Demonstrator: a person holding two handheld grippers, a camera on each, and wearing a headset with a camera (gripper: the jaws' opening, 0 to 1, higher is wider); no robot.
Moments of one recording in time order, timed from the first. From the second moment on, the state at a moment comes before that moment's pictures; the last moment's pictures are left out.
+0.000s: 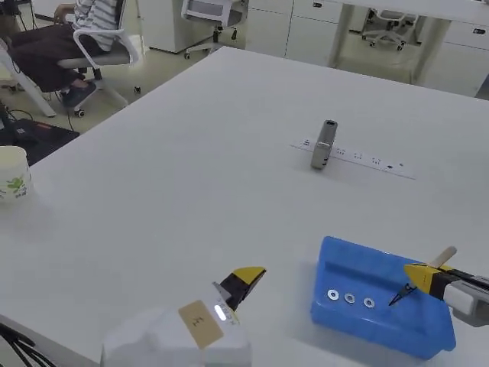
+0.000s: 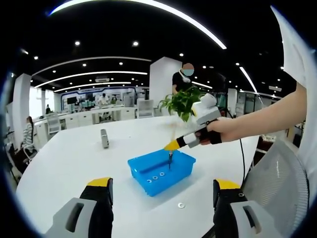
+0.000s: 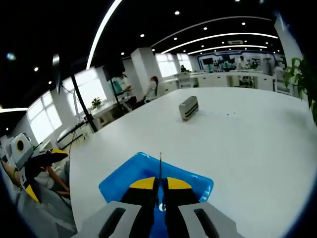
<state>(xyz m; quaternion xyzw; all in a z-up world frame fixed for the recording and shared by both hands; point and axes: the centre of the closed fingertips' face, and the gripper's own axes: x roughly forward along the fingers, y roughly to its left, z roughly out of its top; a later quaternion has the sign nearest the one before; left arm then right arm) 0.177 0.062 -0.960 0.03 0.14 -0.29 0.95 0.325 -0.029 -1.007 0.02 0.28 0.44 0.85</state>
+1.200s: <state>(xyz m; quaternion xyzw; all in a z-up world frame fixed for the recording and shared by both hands) 0.176 0.061 -0.962 0.04 0.15 -0.29 0.95 0.313 -0.023 -0.987 0.02 0.23 0.46 0.86</state>
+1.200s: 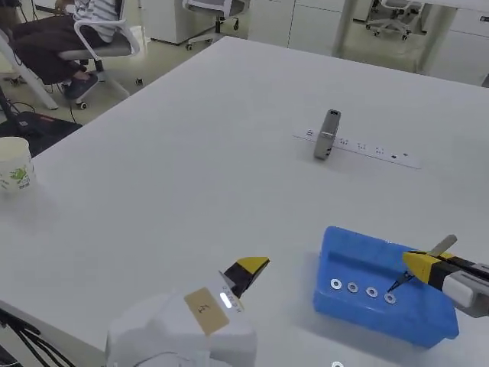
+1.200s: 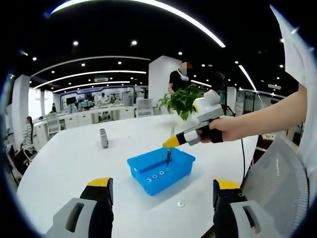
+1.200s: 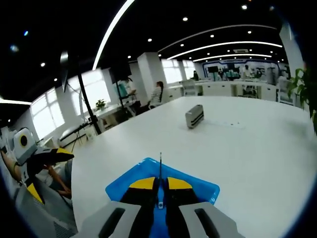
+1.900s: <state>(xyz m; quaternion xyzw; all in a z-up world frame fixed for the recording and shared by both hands) 0.176 0.060 -0.959 0.03 0.14 -0.29 0.95 0.257 -0.003 -0.960 0.07 0.21 0.51 0.83</state>
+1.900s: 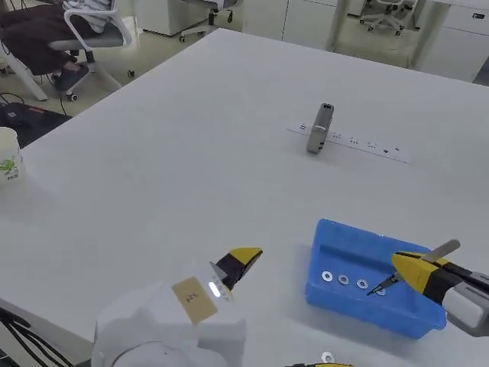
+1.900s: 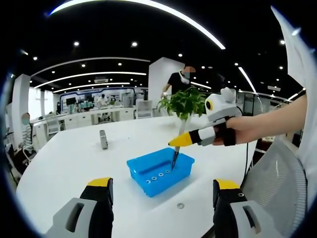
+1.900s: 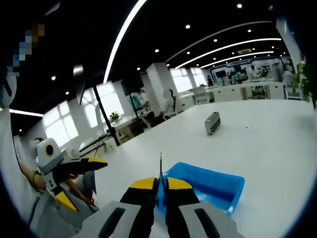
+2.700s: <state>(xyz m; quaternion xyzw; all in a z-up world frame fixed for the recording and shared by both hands) 0.174 0.058 -0.961 0.04 0.15 -0.29 0.94 0.212 0.021 -1.010 0.07 0.27 0.55 0.79</state>
